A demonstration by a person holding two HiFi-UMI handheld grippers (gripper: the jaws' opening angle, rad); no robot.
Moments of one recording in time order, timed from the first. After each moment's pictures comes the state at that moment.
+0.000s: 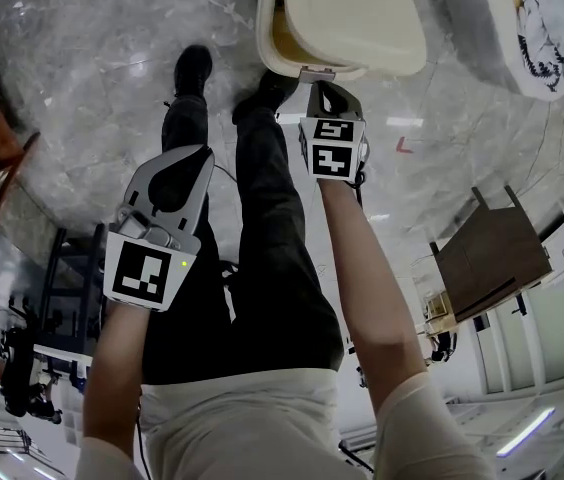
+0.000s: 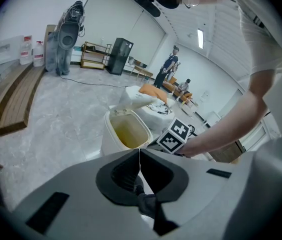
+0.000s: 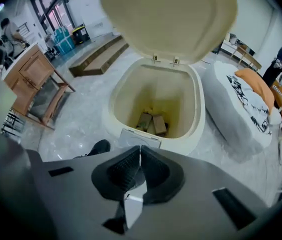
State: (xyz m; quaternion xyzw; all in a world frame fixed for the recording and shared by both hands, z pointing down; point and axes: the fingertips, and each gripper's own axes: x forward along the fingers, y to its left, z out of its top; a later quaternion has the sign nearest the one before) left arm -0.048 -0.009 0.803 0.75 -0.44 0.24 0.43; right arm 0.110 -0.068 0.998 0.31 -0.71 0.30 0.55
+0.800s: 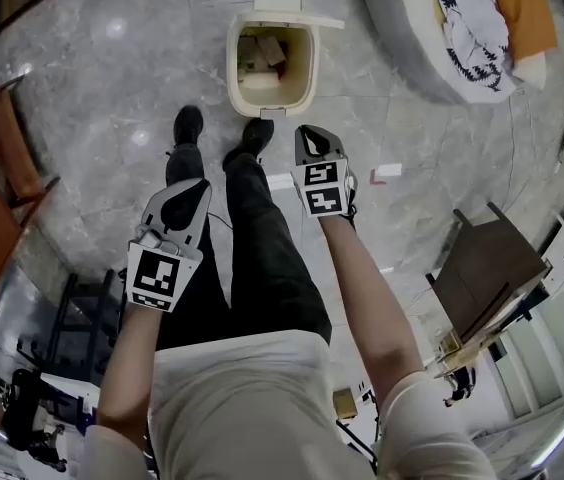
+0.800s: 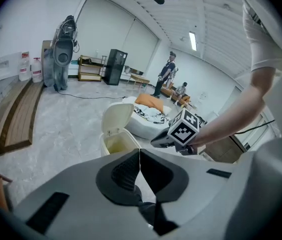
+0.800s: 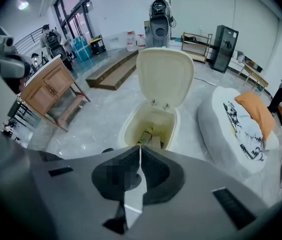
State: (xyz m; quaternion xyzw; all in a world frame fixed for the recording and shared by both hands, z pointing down) left arm -0.026 -0.021 0.713 0.78 -0.45 0.24 0.37; right arm 0.125 -0.100 0.870 0.27 -0.78 0.25 0.51
